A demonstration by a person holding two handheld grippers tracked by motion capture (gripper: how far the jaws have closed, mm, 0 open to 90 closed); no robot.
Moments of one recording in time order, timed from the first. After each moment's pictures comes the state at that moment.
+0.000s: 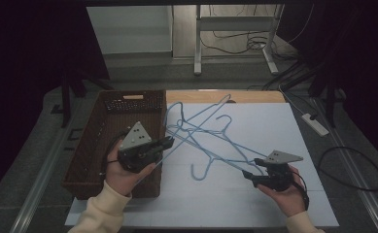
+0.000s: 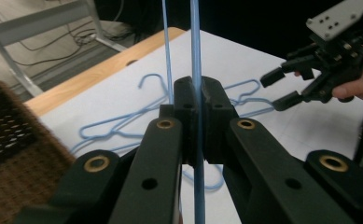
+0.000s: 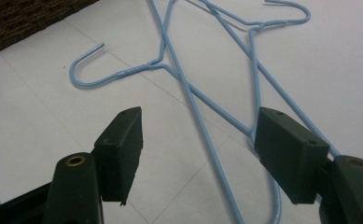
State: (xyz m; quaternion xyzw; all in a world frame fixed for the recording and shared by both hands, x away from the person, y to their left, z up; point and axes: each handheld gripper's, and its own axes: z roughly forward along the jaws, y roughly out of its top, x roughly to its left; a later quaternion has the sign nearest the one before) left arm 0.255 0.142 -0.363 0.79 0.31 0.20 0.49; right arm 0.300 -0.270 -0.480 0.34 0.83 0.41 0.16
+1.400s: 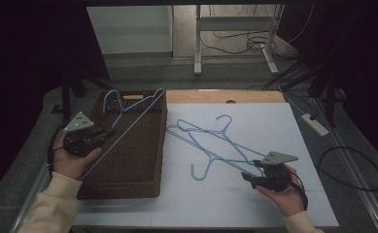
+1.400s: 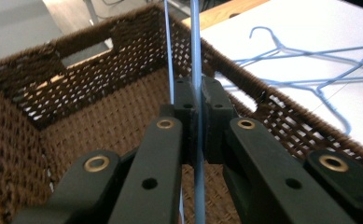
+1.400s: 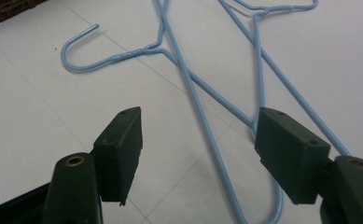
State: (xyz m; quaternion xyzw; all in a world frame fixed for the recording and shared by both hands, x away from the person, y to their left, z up) left arm 0.289 0.280 -0.393 0.77 0.43 0.23 0.41; right arm 0.301 -0.266 -0.485 0.34 0.84 0.38 0.17
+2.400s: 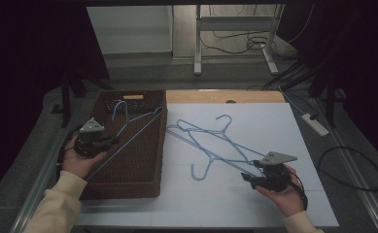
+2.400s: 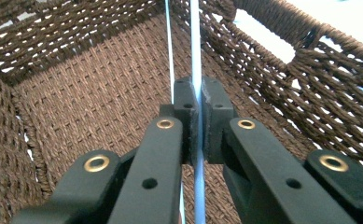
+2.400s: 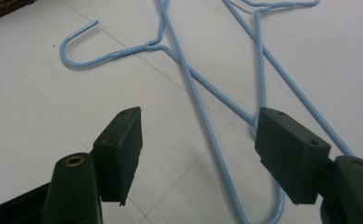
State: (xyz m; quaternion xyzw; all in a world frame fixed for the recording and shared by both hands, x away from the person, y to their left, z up) left arm 0.316 0.281 -0.437 0.80 0.44 0.18 0.36; right arm 0.302 -0.266 -0.487 0.34 0.85 0.38 0.16
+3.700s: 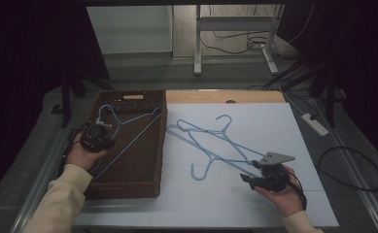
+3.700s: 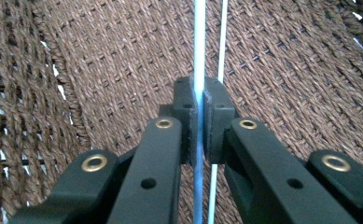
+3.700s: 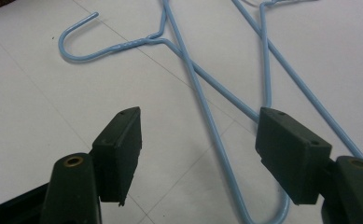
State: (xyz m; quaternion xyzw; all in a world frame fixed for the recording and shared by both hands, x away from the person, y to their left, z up) left arm 0.354 0.287 -0.466 0.82 0.51 0.16 0.21; right arm 0.303 -0.263 -0.490 0.34 0.85 0.37 0.16
